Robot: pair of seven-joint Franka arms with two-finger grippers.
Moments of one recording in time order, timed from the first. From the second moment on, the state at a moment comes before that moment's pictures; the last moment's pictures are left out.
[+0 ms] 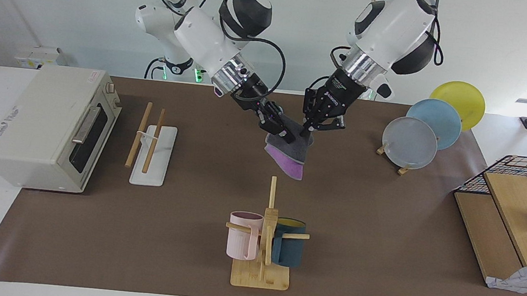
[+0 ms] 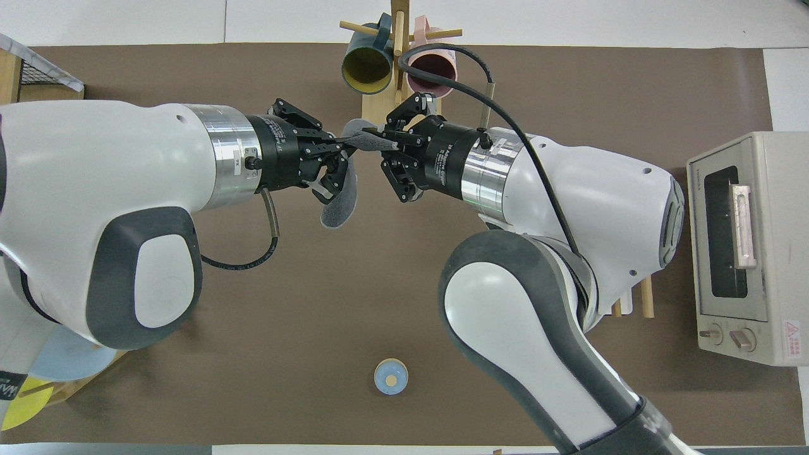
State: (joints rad) left arm -0.15 0.03 -0.36 -1.75 -0.44 2.27 -2.39; right arm 0.50 0.15 0.05 -1.79 0.96 2.65 1.35
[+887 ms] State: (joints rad) left arm -0.03 -0.05 -0.34 -1.94 -0.44 2.27 -1.84; right arm 0.35 0.10 0.04 -1.77 0.49 2.05 0.76
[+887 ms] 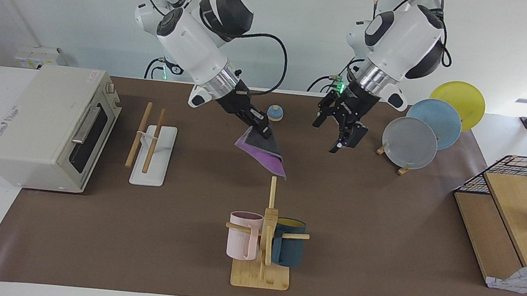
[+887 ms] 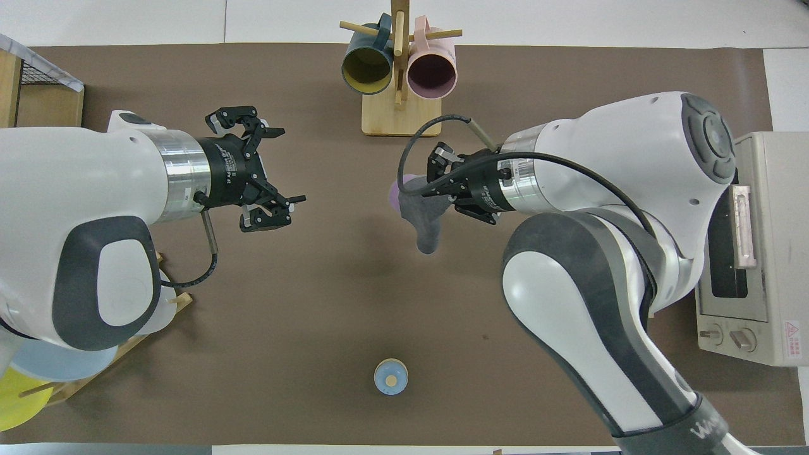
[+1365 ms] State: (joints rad) left arm 0.16 -0.07 -0.33 -1.95 -0.43 2.22 -1.15; right arm 0.08 -0.02 0.03 -2.01 0.38 1.92 0.39
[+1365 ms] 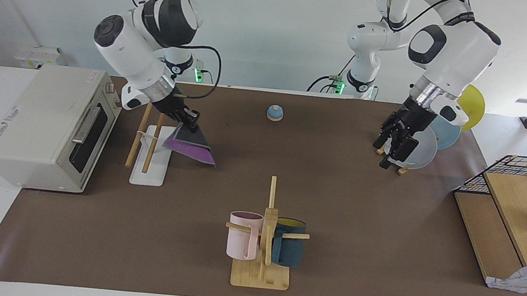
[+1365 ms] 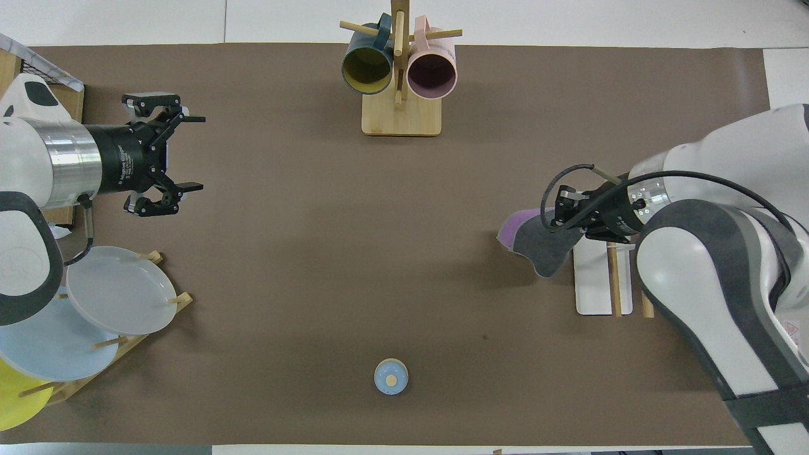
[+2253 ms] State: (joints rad) left arm 0.15 -0.02 -0.23 -1.73 -0.01 1.74 -0.18; right arm -0.05 -0.12 0.03 -2.12 -0.05 1.93 -0.05
